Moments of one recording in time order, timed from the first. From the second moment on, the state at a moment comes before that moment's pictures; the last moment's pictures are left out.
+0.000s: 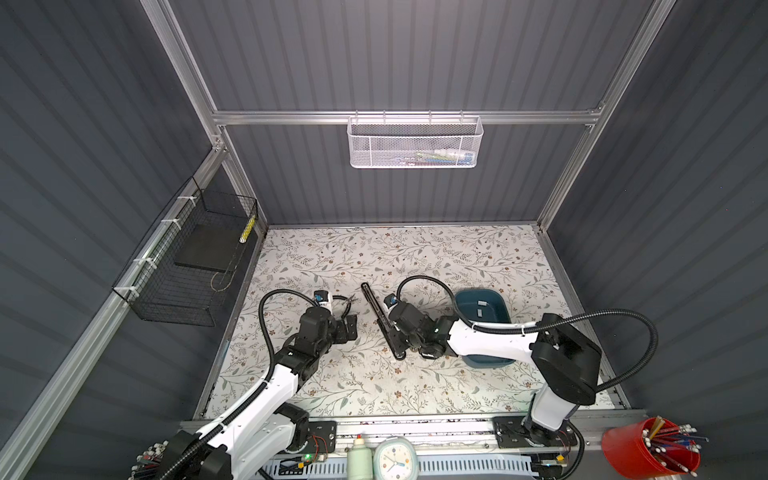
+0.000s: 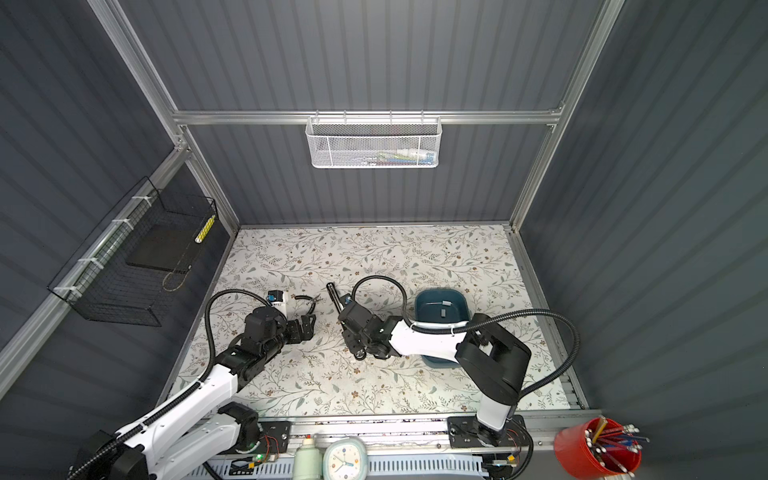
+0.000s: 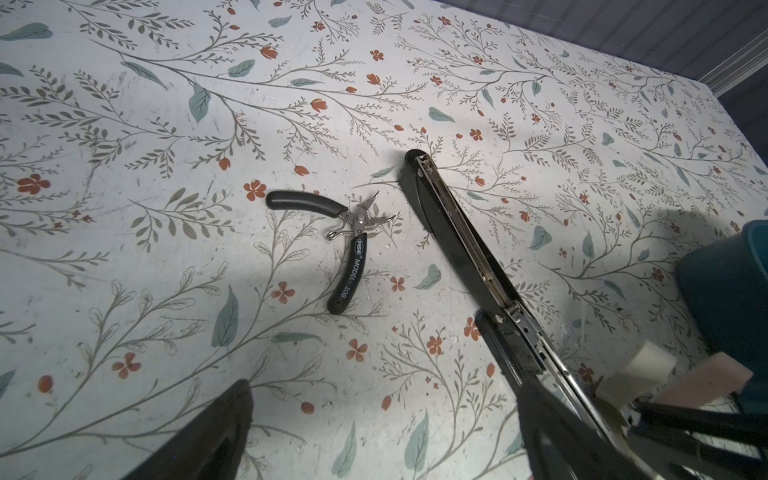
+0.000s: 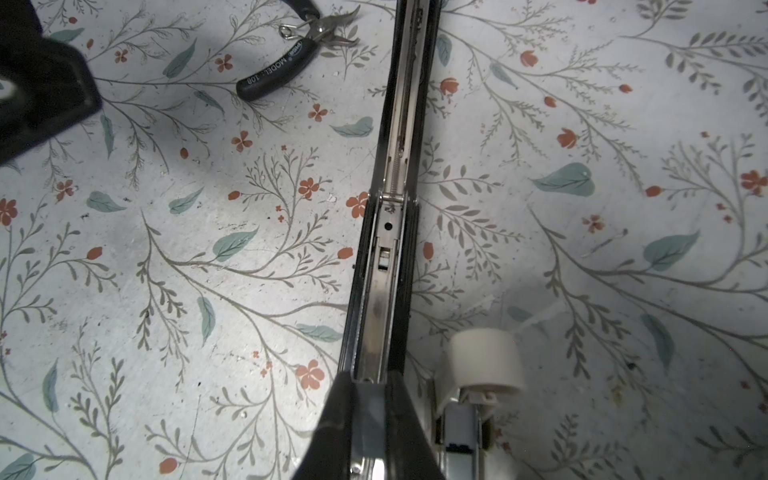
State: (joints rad) left arm -0.42 0.93 0.39 -0.09 -0.07 -0.38; right arm 1.03 1.73 1.03 -0.19 0.18 0.37
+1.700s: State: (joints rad) left arm -0.42 0.91 0.39 -0.09 -0.07 -0.38; right arm 1.04 1.78 1.03 -0.19 0.18 0.42
